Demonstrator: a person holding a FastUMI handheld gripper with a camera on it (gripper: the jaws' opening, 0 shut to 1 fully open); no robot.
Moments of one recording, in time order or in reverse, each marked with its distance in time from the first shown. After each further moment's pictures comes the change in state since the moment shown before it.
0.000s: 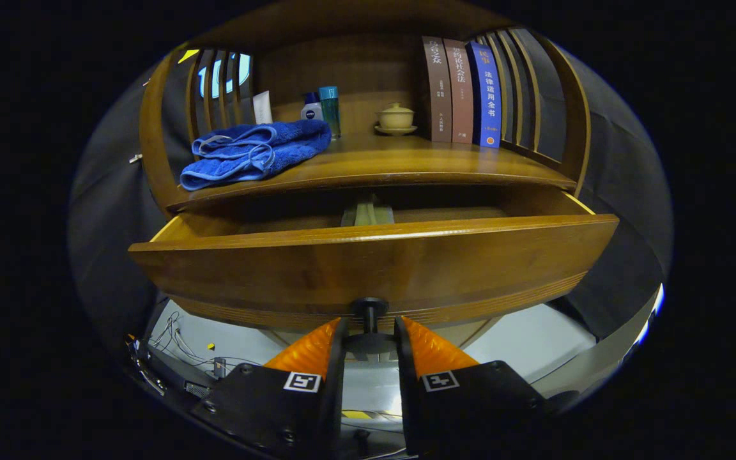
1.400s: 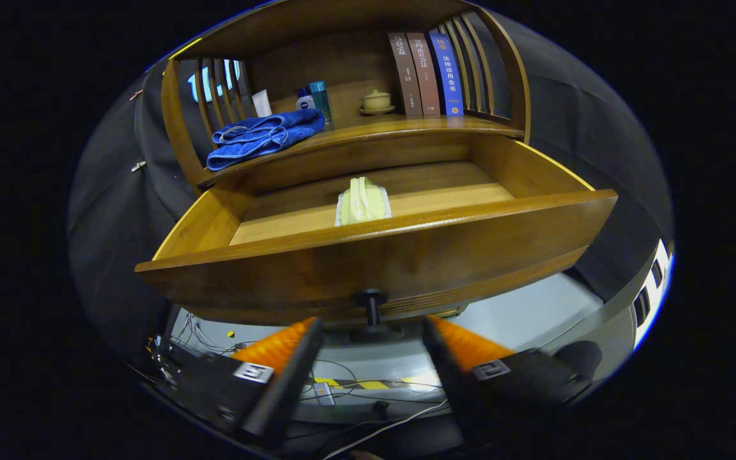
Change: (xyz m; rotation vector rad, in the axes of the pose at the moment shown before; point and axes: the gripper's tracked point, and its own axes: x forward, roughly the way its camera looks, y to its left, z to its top) arm -0.087 0.002 -0.065 0.103 0.106 0.007
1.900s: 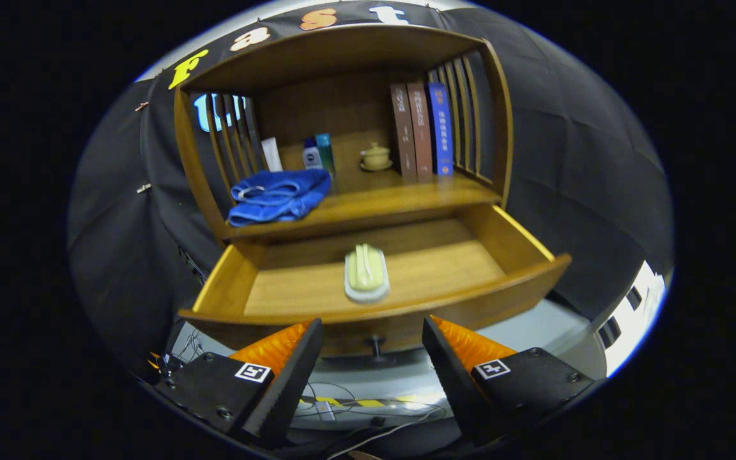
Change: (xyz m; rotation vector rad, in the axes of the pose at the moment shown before) arm -0.060 0.012 0.111 -0.024 -0.200 -0.015
